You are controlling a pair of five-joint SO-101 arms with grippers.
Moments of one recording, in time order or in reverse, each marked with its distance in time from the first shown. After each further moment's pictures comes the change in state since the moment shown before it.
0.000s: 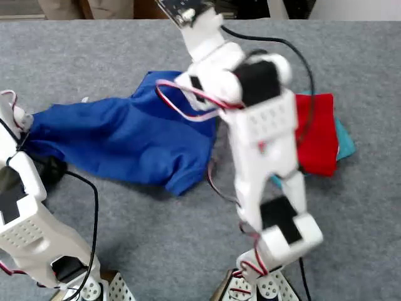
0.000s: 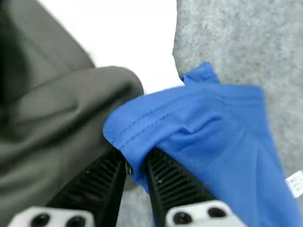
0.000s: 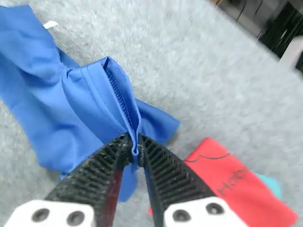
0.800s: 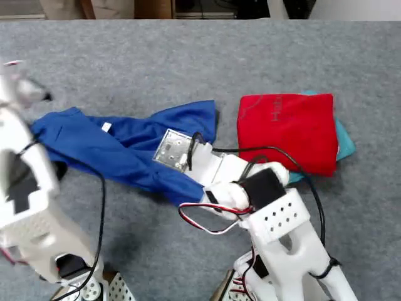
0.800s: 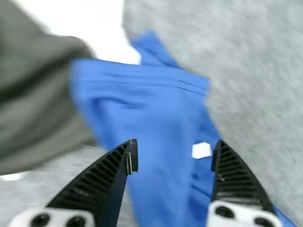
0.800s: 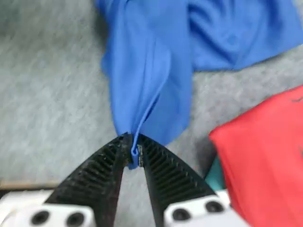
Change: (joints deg) left arm 12.5 4.7 -21.2 15.9 4.2; right arm -6.9 -49.2 87.4 -18.4 17.2
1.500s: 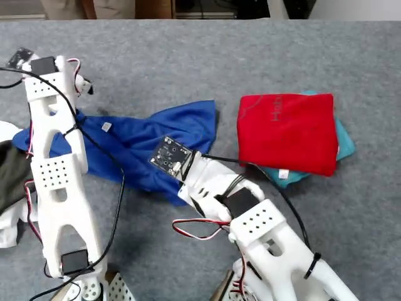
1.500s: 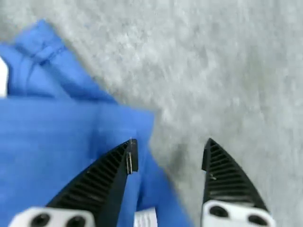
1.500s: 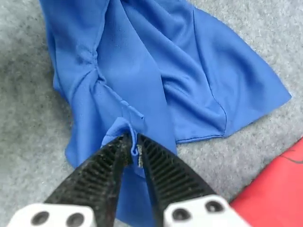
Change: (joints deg) left arm 5.3 41.3 -36.8 -5.1 11.5; right arm -3.0 0.1 27.5 -44.2 -7.1
